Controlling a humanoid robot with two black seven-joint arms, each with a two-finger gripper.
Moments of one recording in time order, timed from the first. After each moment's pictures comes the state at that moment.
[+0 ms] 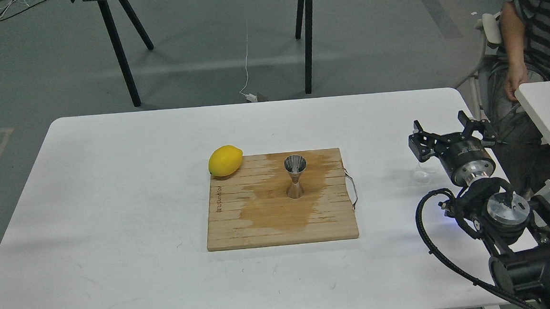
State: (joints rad) left arm -0.90 0.74 -0.71 -0.44 0.16 -0.49 -0.25; right arm 0.27 -0.16 1.34 1.13 0.29 0.03 0.07
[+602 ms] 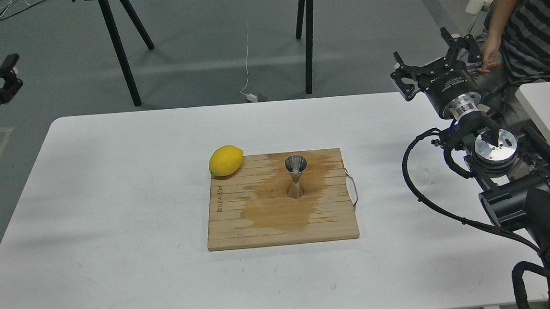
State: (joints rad) left arm -0.86 0.61 -0.70 -0.42 0.08 -0.49 -0.25; right arm 0.63 -0.21 1.21 0.76 0.15 0.31 0.01
